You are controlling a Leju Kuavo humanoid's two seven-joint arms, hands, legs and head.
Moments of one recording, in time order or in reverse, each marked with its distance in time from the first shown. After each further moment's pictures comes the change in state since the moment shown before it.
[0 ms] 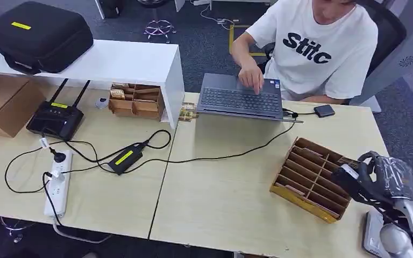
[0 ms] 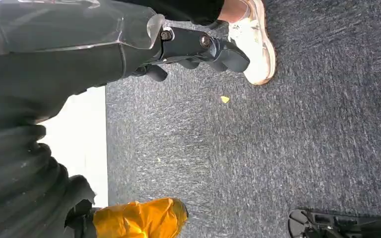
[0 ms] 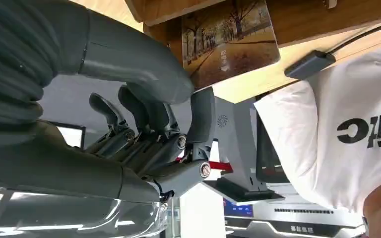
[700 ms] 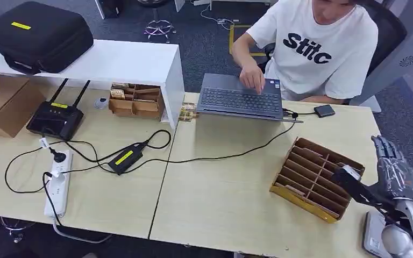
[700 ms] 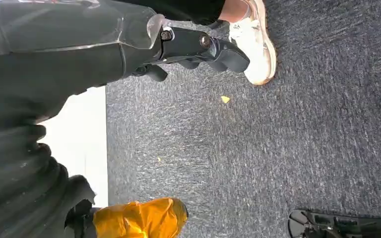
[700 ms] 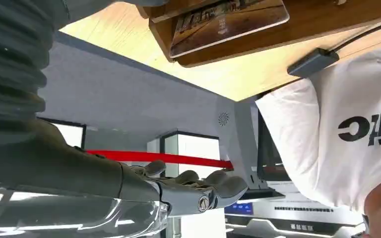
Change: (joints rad) left arm 0.000 0.000 0.006 0.000 -0.002 0.001 0.000; right arm 0.008 0.000 -0.016 -0.005 -0.004 -0.002 -0.008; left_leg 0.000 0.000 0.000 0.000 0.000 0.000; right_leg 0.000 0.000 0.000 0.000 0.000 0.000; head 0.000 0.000
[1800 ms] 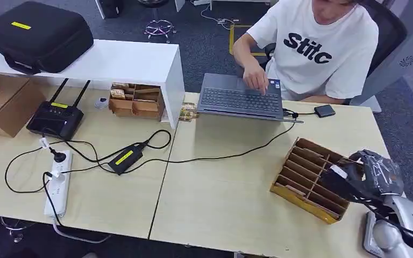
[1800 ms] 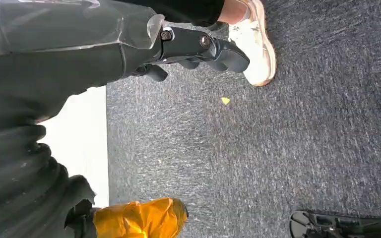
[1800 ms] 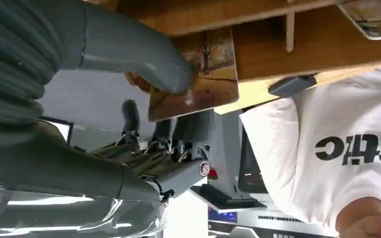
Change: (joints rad) left arm -0.001 0.000 0.000 0.000 -0.013 -0.001 0.000; right arm -0.048 0.010 0.065 0.045 0.019 0.032 -0.014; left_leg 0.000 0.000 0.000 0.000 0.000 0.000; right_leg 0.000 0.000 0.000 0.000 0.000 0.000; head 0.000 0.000
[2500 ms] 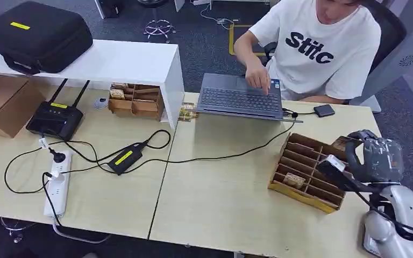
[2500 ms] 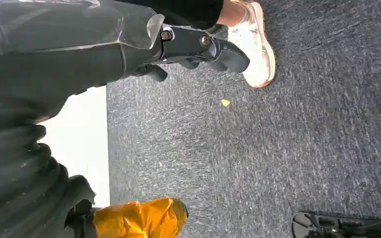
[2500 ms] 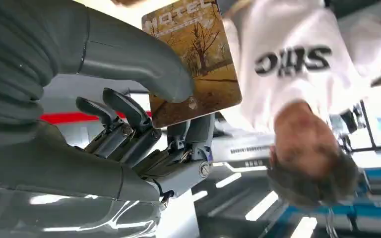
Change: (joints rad) left arm -0.002 0.000 0.000 0.000 -0.019 0.000 0.000; right arm -0.066 0.037 0.027 -0.116 0.043 -0.164 -0.050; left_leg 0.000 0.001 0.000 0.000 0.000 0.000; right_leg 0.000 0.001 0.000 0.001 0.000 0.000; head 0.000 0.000
